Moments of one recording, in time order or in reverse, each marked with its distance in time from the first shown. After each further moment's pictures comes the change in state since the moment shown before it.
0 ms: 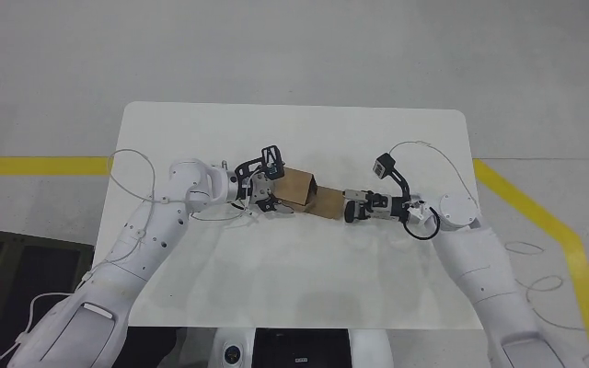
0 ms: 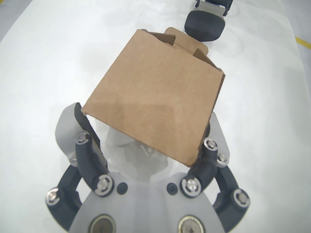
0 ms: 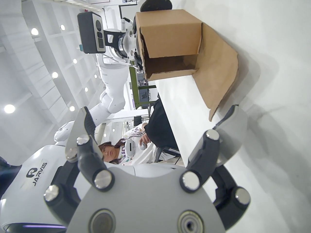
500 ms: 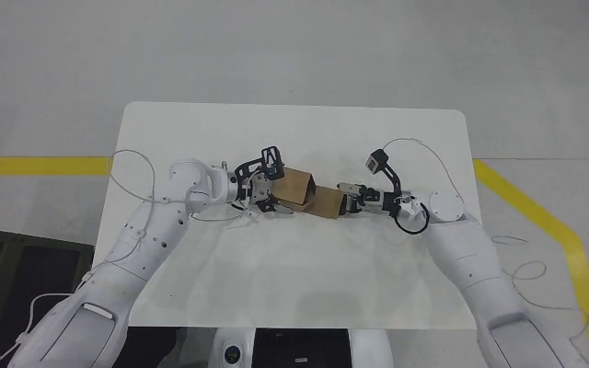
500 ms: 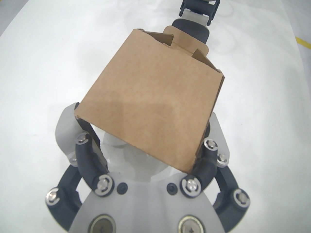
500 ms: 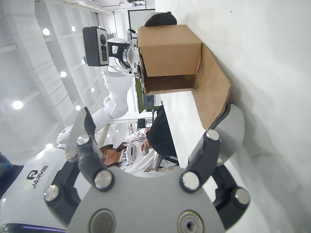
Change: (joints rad) left arm 0.002 -0.001 -0.001 0.005 0.001 -0.003 -0.004; right arm 0.103 -0.055 -0.098 0.189 0.109 -0.129 0.005
